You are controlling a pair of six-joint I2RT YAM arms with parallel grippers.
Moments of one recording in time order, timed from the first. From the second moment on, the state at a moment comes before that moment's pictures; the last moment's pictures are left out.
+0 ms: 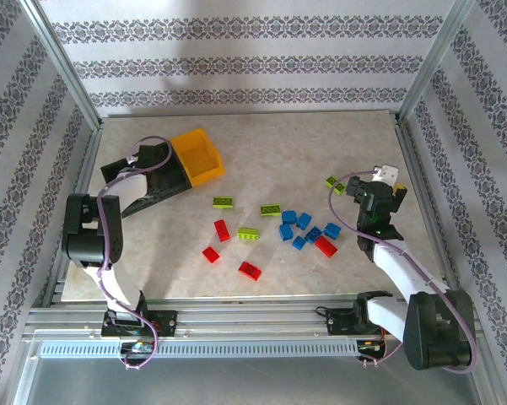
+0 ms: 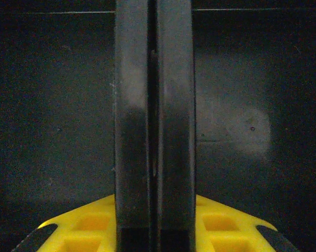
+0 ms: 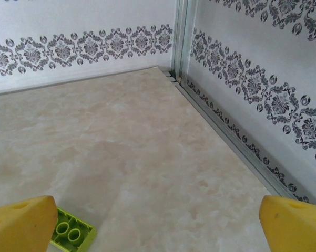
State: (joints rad) left arm -0.05 1.80 1.13 -0.40 -0.27 -0.49; right arm 0.05 1.06 0.45 0.31 0.43 0.13
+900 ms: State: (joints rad) left arm -0.44 1.99 1.38 -0.45 -0.34 -0.63; right arm 0.05 1.05 0.44 0.31 0.43 0.13
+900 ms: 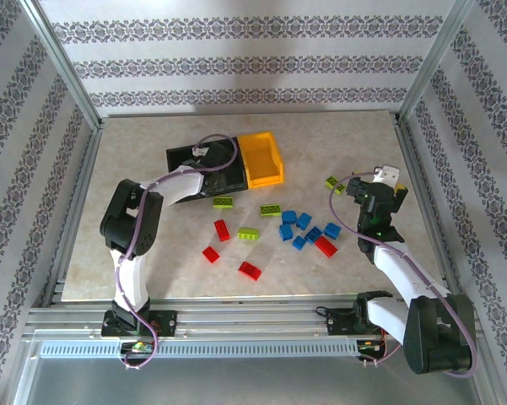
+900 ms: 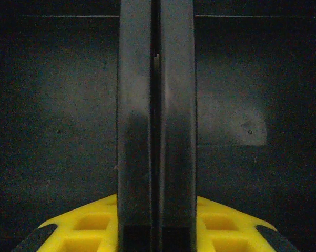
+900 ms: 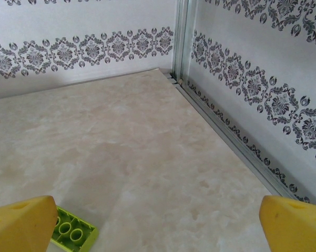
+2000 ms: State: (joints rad) left arm -0.49 1.93 1.53 -0.51 -0.30 -0.58; right arm 0.05 1.08 0.45 0.28 0.37 0.14
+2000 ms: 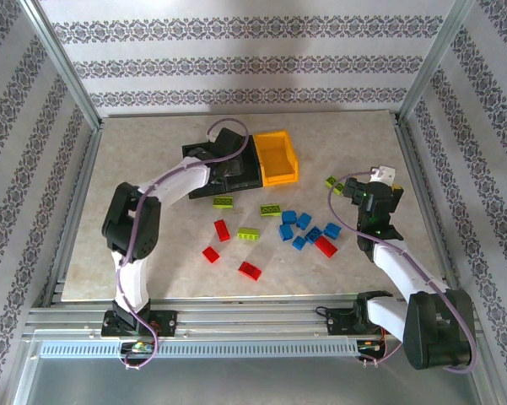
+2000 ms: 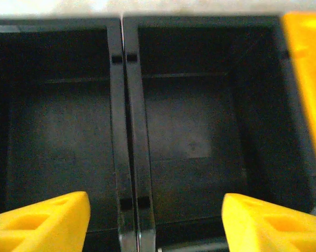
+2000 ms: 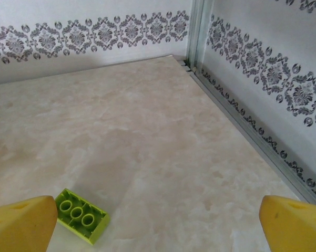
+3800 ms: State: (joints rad) left arm -0.52 0.87 0.45 -0.32 -0.35 -0.64; right arm 0.22 1.25 0.63 -0.56 0.08 0.74
